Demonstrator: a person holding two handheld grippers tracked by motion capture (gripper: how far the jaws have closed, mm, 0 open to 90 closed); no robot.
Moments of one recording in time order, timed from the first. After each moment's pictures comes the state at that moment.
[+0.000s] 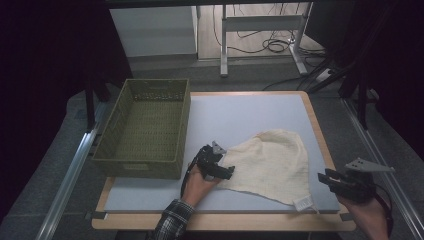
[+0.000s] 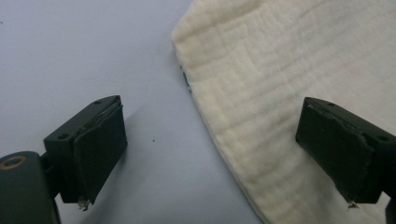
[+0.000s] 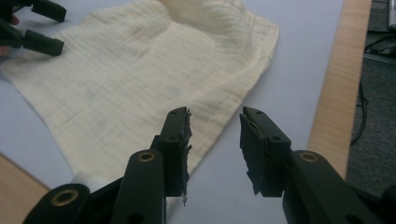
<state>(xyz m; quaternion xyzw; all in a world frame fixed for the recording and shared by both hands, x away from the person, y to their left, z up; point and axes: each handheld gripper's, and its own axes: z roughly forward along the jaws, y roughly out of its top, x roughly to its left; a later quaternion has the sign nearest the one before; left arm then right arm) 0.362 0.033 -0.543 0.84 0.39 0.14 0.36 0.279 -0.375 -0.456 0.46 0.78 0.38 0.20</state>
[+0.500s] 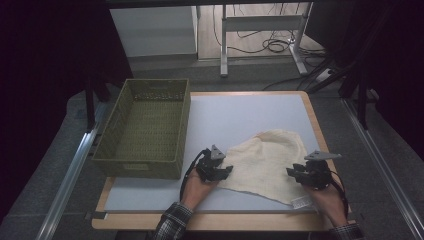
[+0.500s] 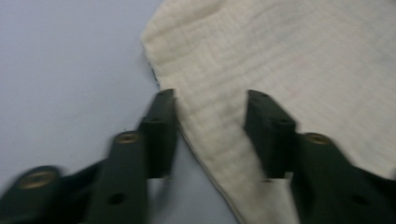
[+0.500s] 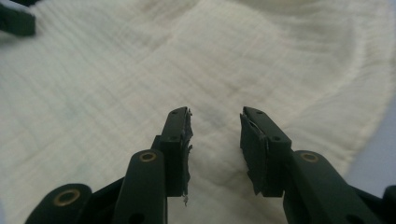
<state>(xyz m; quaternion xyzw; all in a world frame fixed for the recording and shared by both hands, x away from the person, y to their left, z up) 0.342 0.037 -0.540 0.84 0.36 0.12 0.39 0.333 -0.313 -0.515 0.43 0.81 0.35 0.16</state>
